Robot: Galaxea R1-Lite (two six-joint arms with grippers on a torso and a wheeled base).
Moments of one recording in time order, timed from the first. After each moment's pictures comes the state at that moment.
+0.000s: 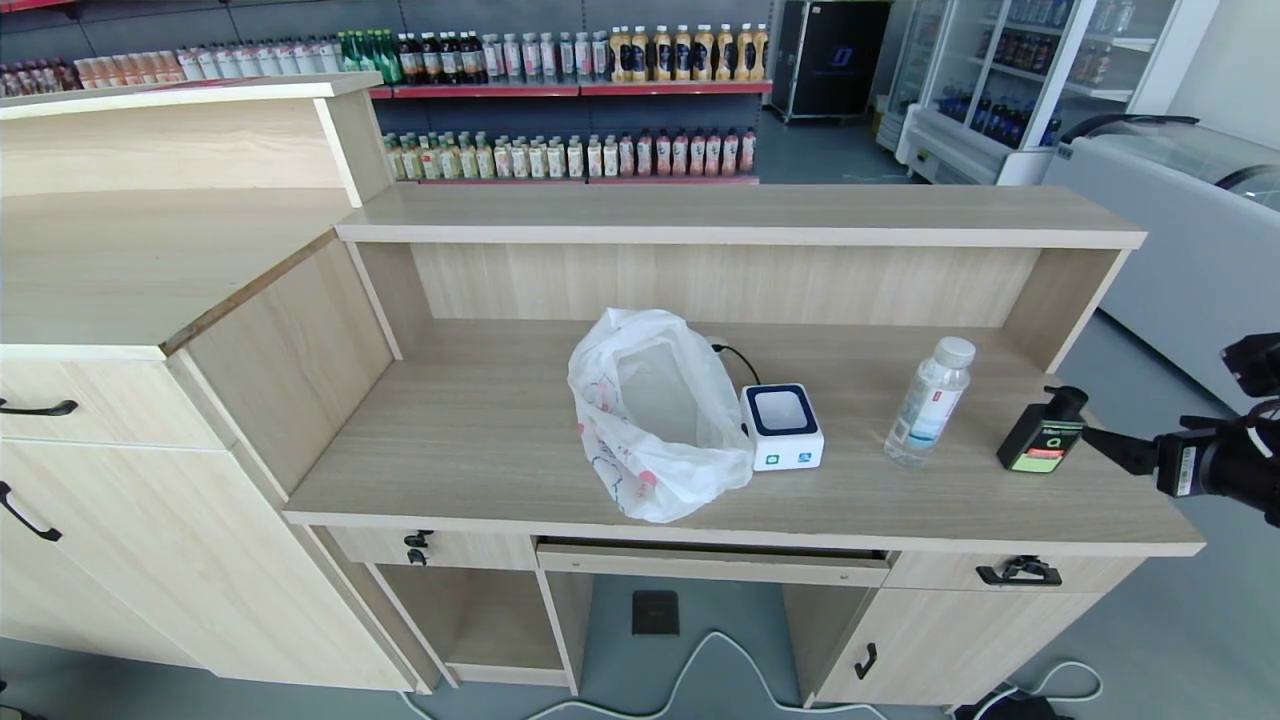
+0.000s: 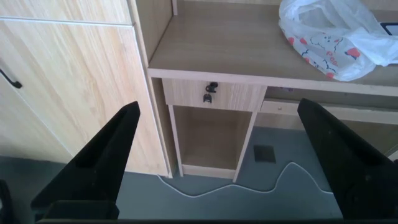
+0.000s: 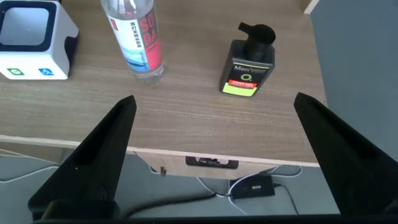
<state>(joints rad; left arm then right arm) 0.00 0.00 0.00 0.00 0.04 -0.01 -0.40 1.70 -0.59 -0.82 0.37 -0.27</state>
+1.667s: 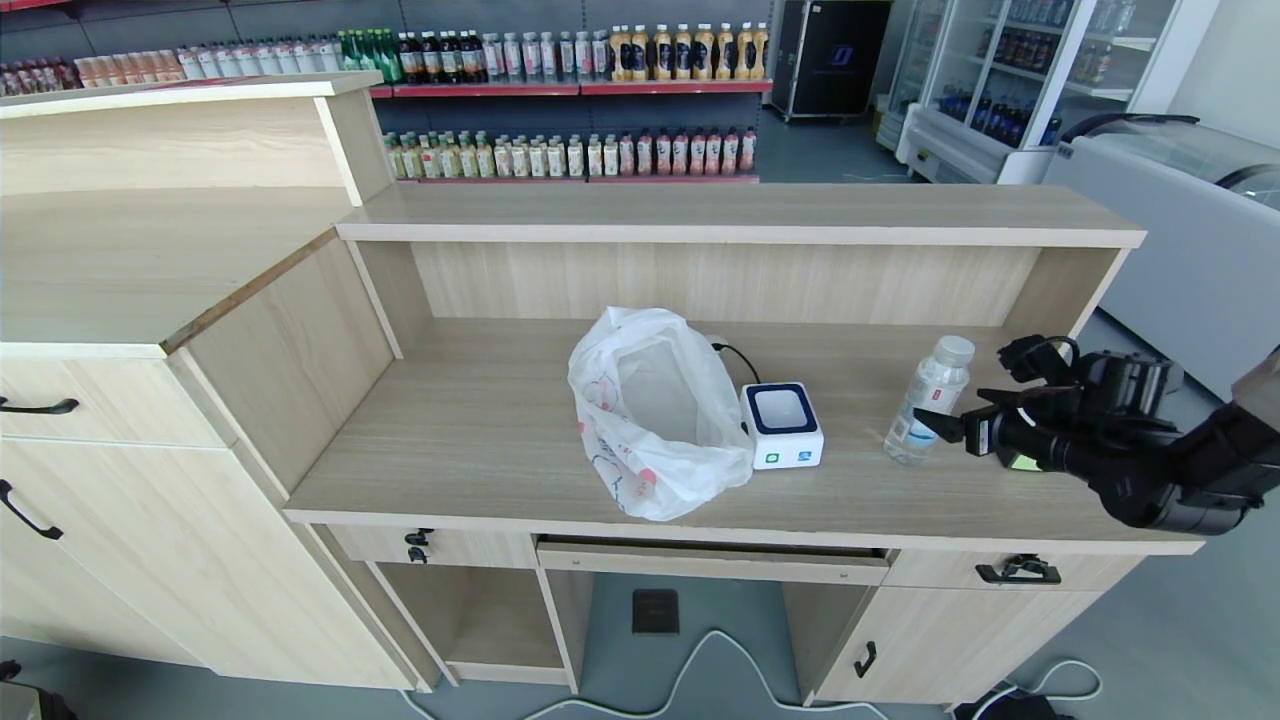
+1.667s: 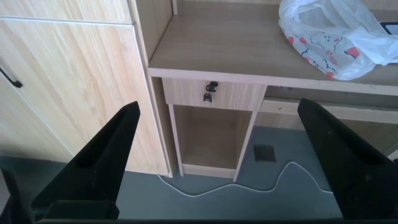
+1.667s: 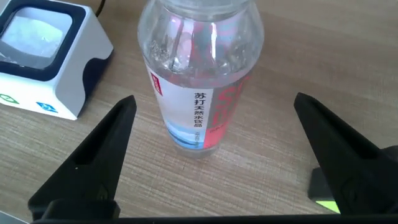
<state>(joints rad) 0.00 0.00 0.00 0.00 0.04 -0.01 -0.18 2.26 -1.06 -0.95 0.43 -0.27</state>
